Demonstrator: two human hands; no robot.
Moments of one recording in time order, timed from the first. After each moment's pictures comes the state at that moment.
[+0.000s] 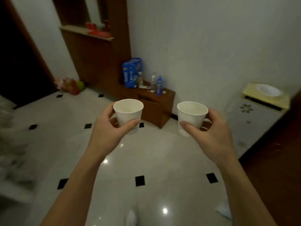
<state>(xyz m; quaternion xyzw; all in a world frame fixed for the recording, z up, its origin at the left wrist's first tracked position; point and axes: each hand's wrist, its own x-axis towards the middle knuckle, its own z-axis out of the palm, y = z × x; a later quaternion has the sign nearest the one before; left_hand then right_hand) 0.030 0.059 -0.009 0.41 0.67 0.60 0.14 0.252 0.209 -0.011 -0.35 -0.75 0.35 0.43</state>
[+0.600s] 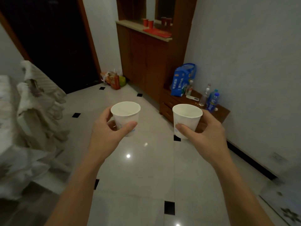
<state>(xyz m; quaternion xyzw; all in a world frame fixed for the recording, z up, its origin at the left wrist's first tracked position) -0.296 0.035 -0.032 0.29 0.73 0.62 0.05 -0.133 0.246 -0.029 -0.23 -0.81 0.42 0.34</state>
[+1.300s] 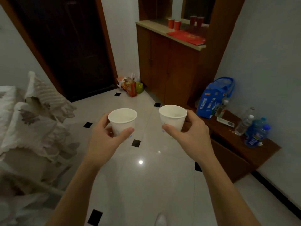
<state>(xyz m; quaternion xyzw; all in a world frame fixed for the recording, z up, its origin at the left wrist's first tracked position) -0.615 0.180 -0.057 0.23 0.77 0.60 0.02 -0.505 0.403 -0.055 -0.14 -0.82 0.48 0.27</state>
